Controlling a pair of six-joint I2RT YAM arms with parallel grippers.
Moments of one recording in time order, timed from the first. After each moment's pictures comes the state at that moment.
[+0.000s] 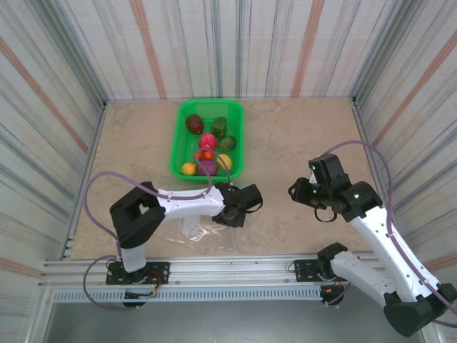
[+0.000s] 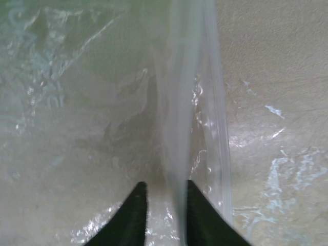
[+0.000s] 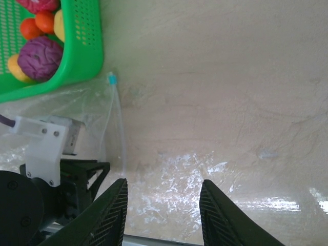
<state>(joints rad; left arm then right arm) -1.12 1.83 1.20 -0.81 -0.16 -0.85 0.46 0.85 0.95 -1.05 -0.08 0.70</state>
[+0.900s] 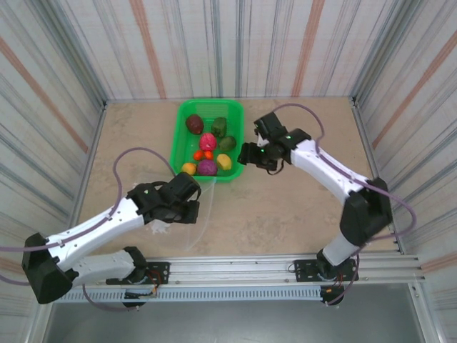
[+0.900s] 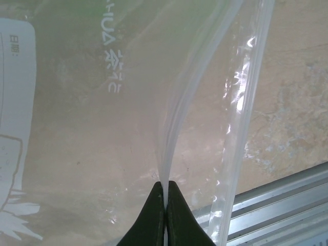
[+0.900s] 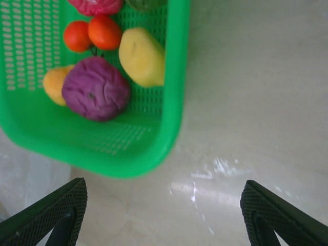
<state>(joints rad) -0.88 1.08 0.89 -1.00 -0.03 -0.68 0.57 1.66 1.40 -0.78 -0.17 0.66</state>
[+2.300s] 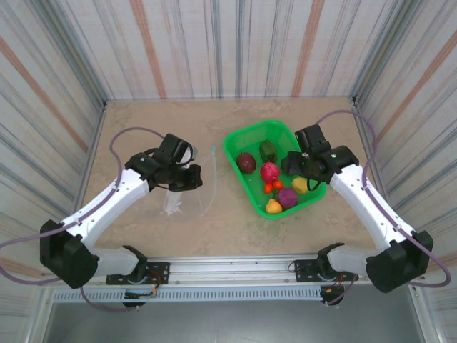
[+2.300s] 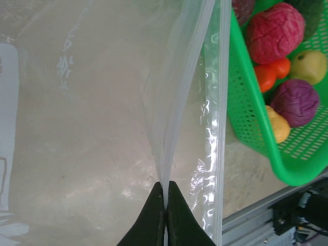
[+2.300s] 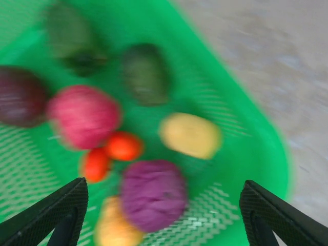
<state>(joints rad) -0.58 1.28 1.12 -0.86 0.25 -0.60 0.42 1.23 1.19 -0.99 0.15 0.57</state>
